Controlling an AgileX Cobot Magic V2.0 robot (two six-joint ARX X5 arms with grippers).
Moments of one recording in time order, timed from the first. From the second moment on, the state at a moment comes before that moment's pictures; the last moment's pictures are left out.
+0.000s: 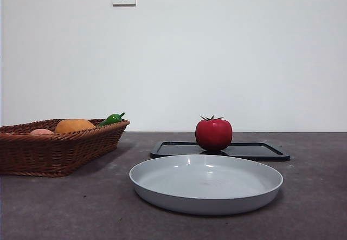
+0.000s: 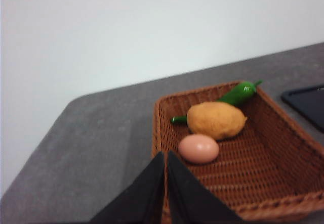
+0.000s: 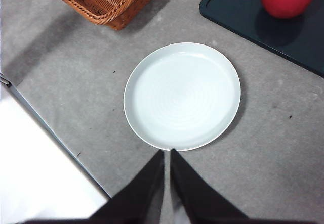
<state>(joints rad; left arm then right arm) 0.06 0.12 0.12 -0.03 0.13 0.21 0.40 0.80 0.99 -0.98 -0.40 0.00</state>
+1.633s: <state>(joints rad) 0.06 0.00 0.03 -0.18 0.07 0.17 0.40 0.80 0.99 -0.98 -0.40 0.00</state>
